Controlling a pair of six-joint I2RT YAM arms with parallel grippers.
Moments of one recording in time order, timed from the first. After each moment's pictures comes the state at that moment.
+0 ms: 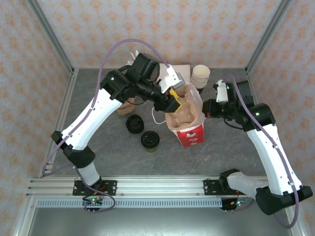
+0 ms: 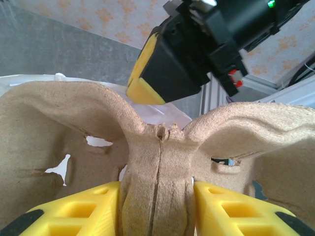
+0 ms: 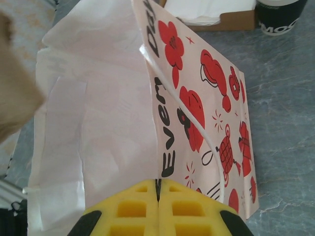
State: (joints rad) left arm -0.71 1.74 2.17 -1.18 0.61 0.17; right arm 0.31 1.07 1.40 -1.12 -0.30 0.35
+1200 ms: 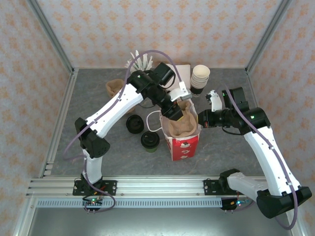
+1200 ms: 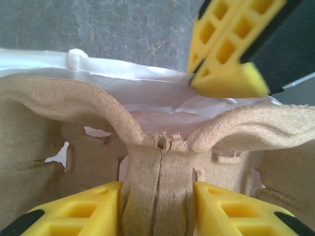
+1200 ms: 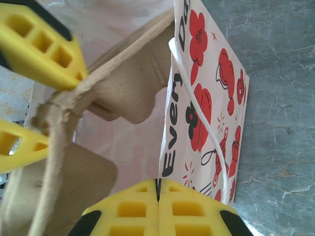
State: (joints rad) left arm -0.71 1.95 2.16 -1.31 0.63 0.30; right arm 0.31 1.04 1.27 -1.14 -0.46 0.24
